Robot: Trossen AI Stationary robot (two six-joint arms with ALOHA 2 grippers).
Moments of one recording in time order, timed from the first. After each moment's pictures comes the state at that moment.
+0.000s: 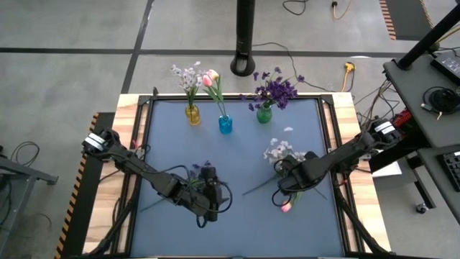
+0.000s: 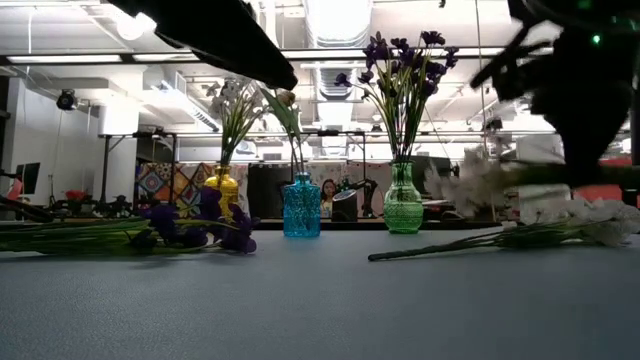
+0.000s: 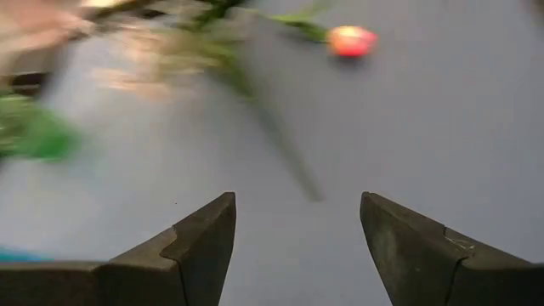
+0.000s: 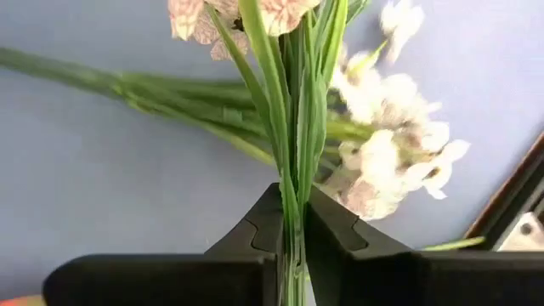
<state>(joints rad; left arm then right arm) -0.53 1.65 1.05 -0.13 -0.54 -0.17 0.41 1.53 0.98 -1.17 0.30 1.21</state>
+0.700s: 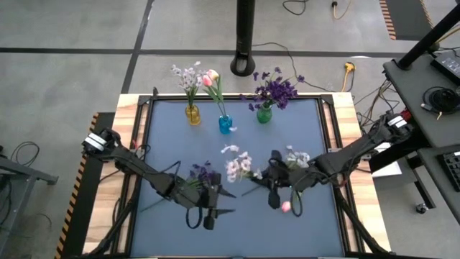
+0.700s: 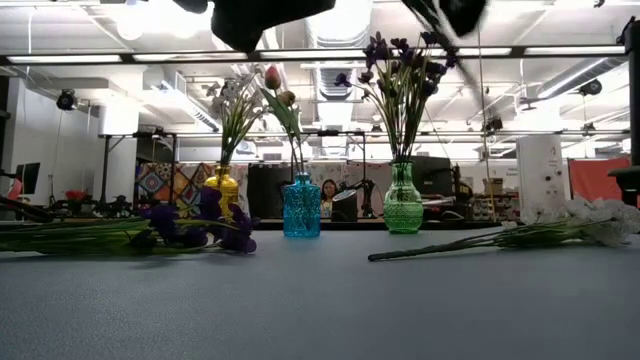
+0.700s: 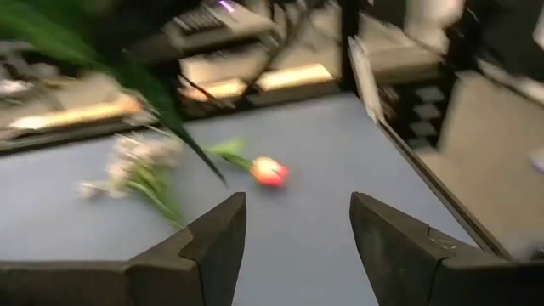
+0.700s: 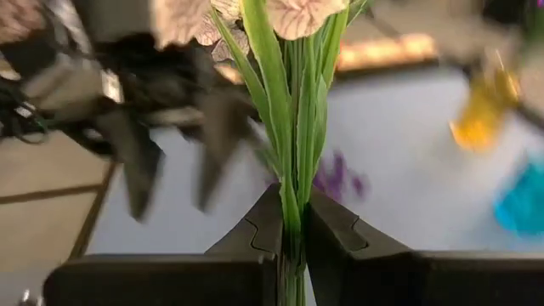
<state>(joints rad) -0.52 1.66 0.86 0.55 -0.43 -0.01 0.46 1.36 0.90 0.10 0.50 0.28</state>
